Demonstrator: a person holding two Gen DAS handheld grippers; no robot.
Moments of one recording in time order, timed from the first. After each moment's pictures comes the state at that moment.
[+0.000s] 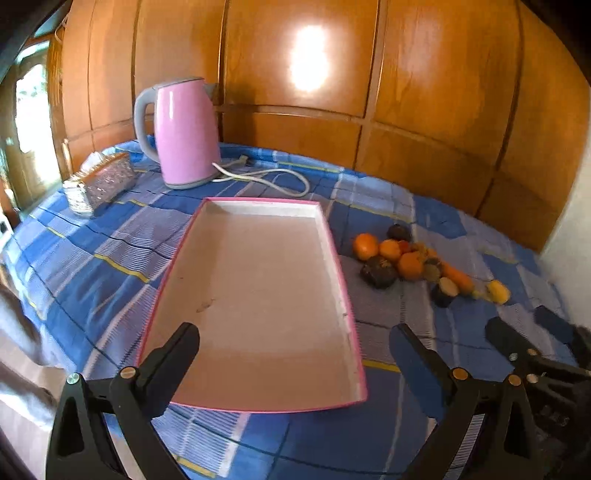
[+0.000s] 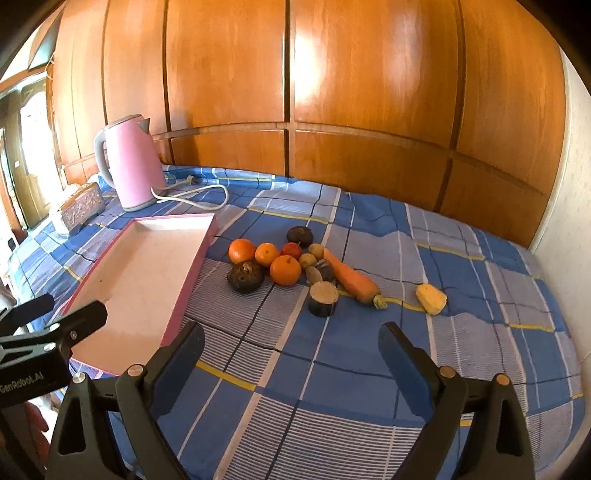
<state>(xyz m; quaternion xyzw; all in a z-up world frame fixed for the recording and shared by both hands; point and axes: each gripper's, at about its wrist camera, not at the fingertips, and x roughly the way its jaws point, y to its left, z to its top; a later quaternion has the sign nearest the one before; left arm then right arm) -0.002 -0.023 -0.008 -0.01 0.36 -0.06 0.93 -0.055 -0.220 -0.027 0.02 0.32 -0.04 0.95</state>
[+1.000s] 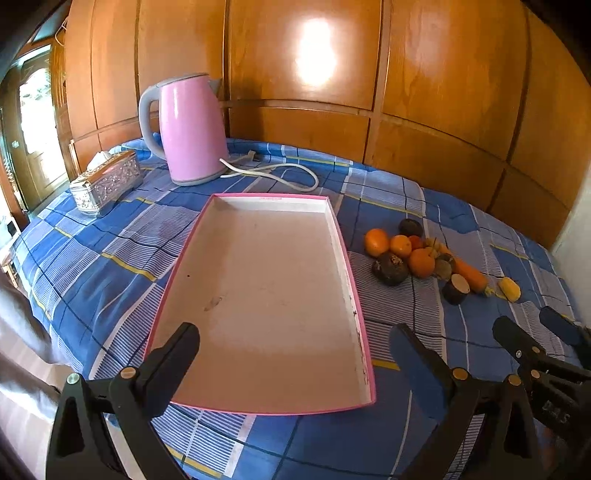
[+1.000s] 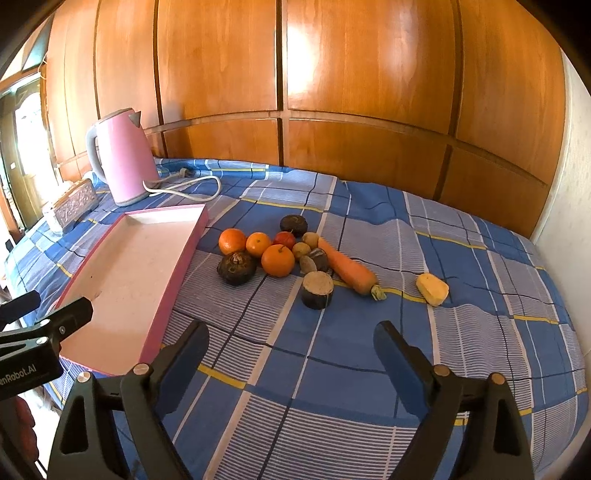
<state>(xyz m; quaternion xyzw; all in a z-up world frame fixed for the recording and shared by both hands) 0.004 -0.025 -0.010 -0.01 0.37 -0.04 0.93 -0.047 -0.228 -0.035 0.02 0.33 -0.04 0.94</state>
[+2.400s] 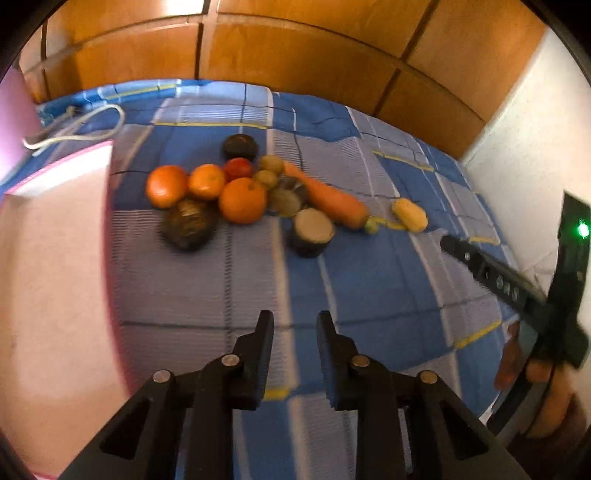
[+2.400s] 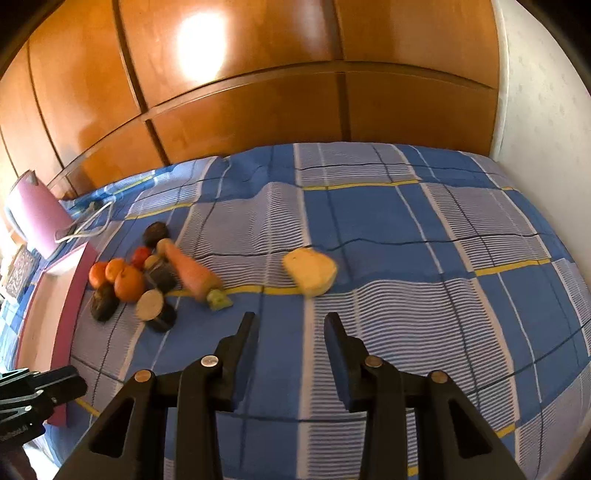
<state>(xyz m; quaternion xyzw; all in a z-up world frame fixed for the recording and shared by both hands) 0.072 -0.178 -0.054 0.01 0.51 -0.28 0.81 -0.017 -0.399 -0.077 0.15 0.38 -0.13 0.90</state>
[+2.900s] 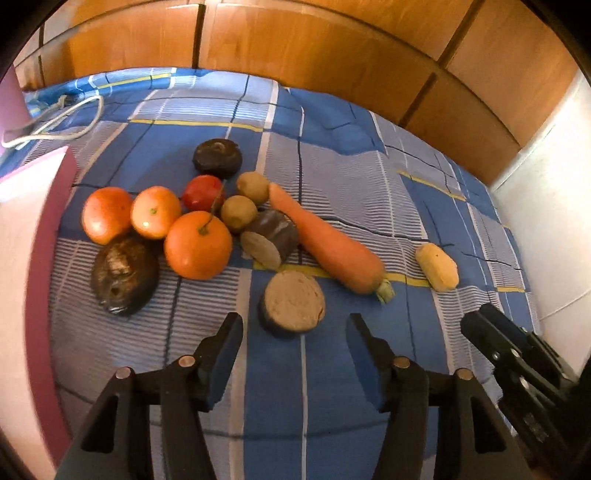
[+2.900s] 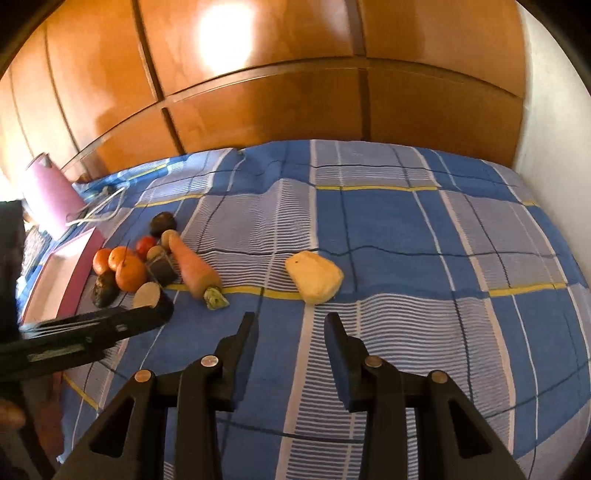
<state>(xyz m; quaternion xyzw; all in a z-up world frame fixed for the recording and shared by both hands) 0.121 -0.240 -0.089 -0.01 0.52 -0.23 0.82 -0.004 -0.402 -0.083 0.12 0.39 -0.07 0.91</state>
